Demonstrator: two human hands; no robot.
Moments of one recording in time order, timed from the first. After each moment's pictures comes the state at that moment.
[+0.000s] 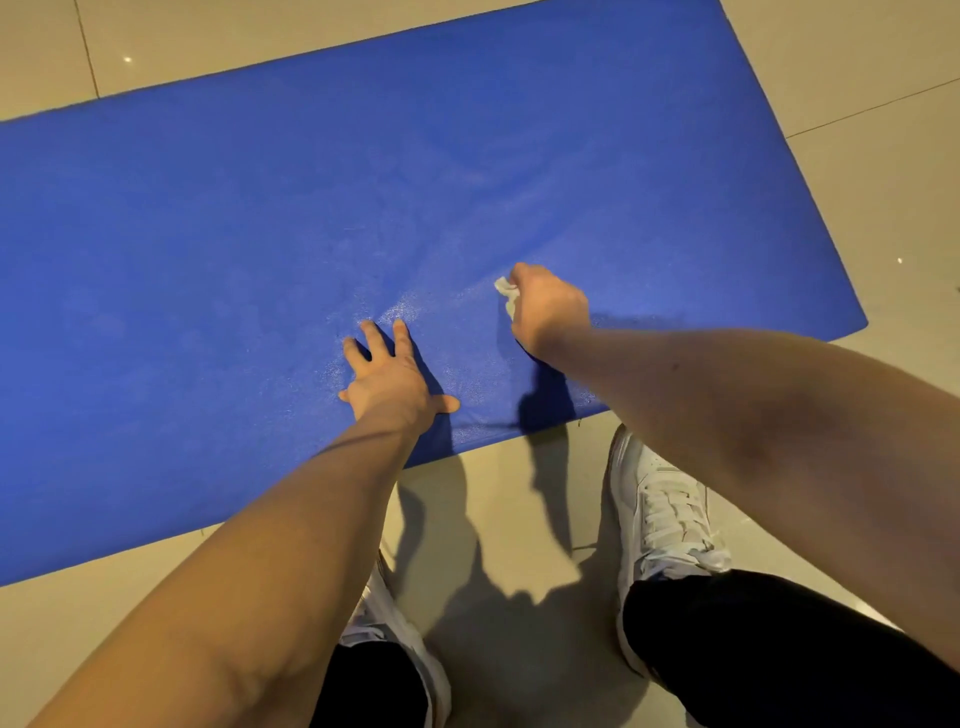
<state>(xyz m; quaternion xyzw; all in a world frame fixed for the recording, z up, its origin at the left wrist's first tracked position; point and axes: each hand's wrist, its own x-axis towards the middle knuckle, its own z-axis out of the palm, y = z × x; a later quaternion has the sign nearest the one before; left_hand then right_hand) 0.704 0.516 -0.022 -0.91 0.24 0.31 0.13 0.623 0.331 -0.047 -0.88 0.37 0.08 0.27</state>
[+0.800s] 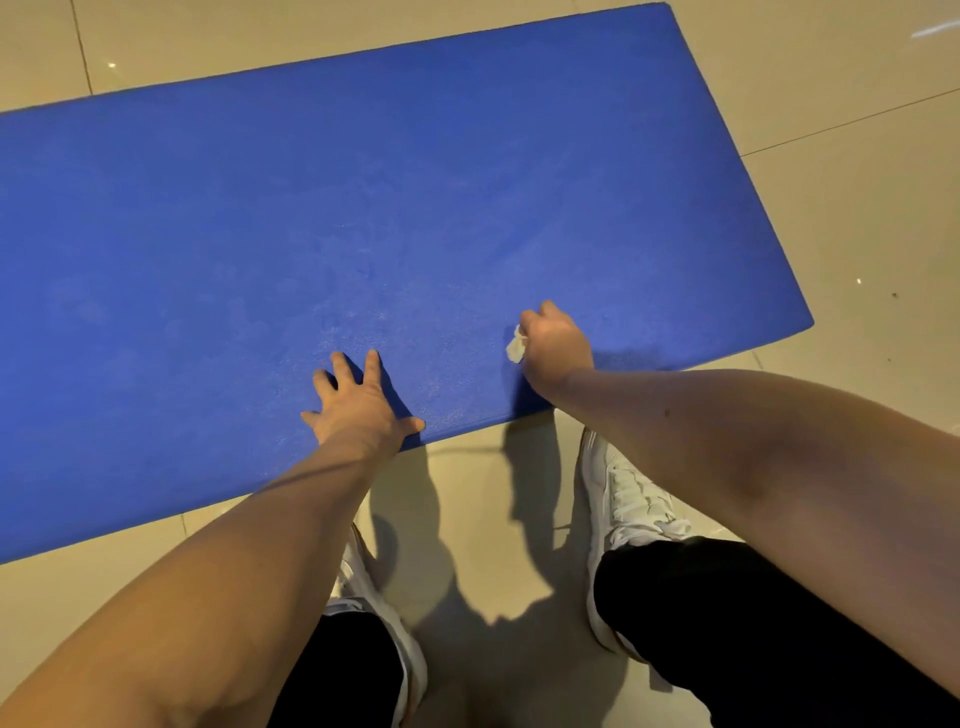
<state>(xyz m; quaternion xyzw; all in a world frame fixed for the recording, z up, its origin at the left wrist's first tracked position) 0.684 0.563 -0.021 -0.92 0.21 0.33 0.08 0.555 0.355 -0.033 -0.90 0.37 0.10 0.19</state>
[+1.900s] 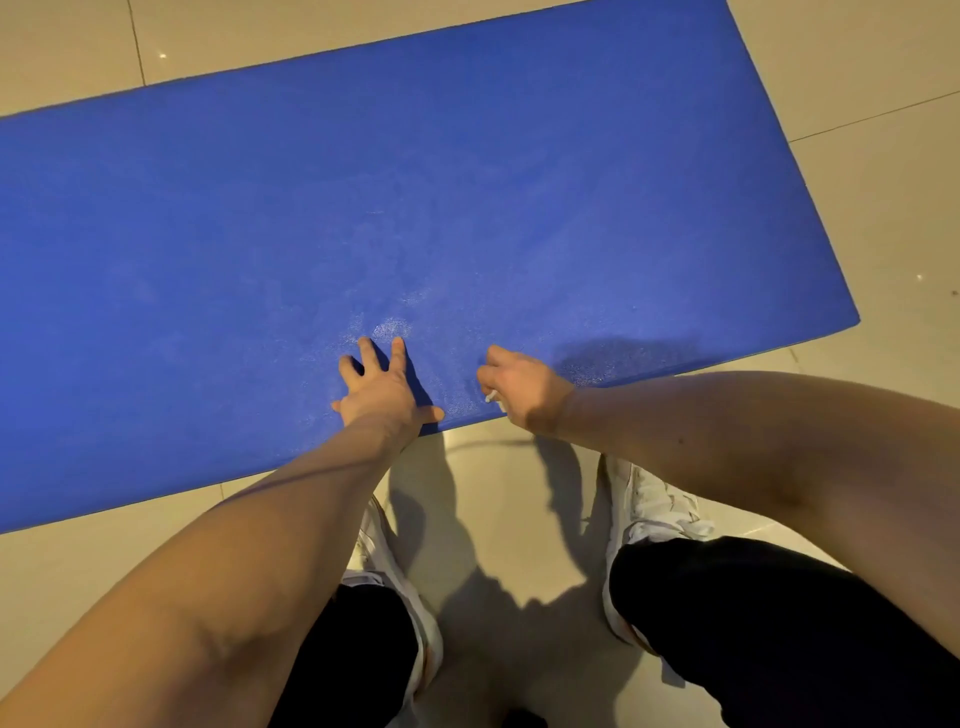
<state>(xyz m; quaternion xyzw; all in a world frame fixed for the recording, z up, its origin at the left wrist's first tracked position) 0.685 0.564 -0.020 -0.91 0.21 0.34 0.12 0.554 0.403 -0.055 -0.94 0.06 0.16 0.30</state>
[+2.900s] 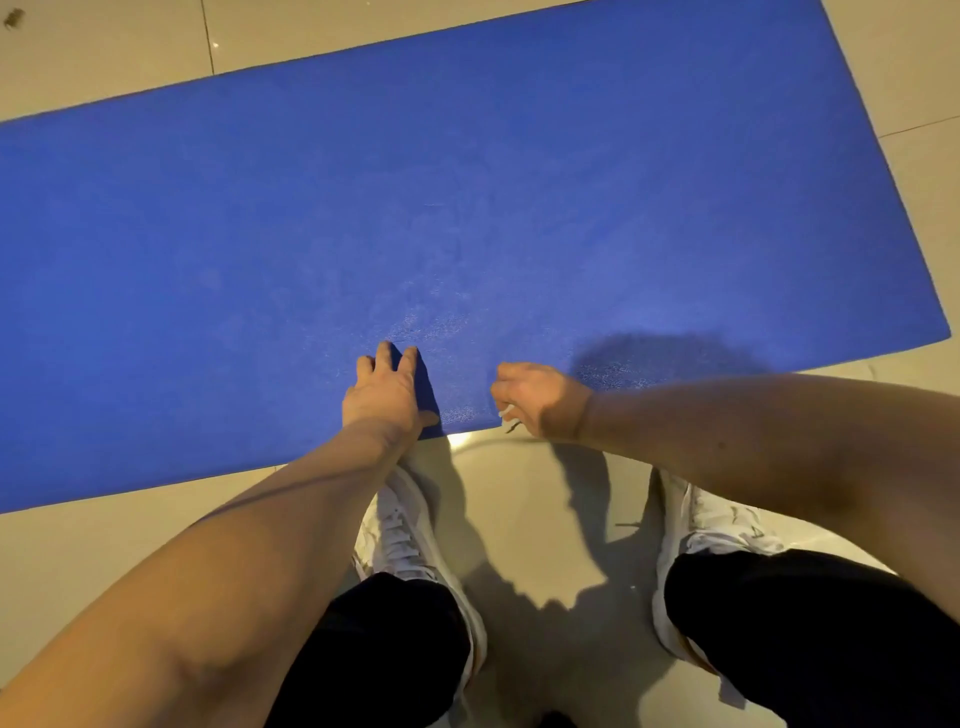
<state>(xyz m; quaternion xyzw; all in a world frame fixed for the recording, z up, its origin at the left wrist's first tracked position) 0.720 0.617 -0.008 -0.90 0.26 0.31 0.13 0.586 0.436 -0.059 -0.94 -0.03 0.16 0.30</state>
